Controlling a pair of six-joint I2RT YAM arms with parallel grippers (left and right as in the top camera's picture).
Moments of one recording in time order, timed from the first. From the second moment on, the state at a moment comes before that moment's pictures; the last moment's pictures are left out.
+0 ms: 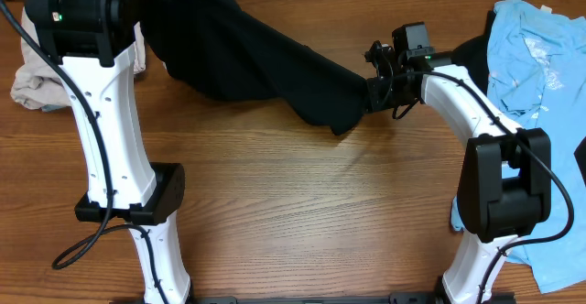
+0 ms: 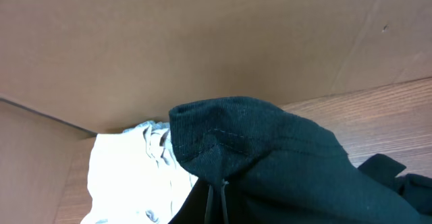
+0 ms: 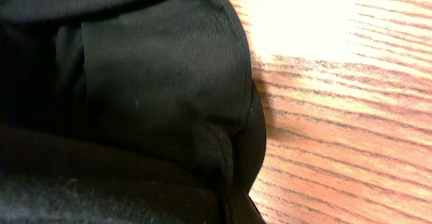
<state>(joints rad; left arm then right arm) -0.09 2.20 3.12 -1.47 -0.17 0.16 0.15 2.02 1.49 -0.73 -0.29 -0.08</state>
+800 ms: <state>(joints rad) -0.09 1.70 3.12 -1.32 -0.19 0.15 -0.13 1.76 2.95 -1.60 -0.30 -0.03</state>
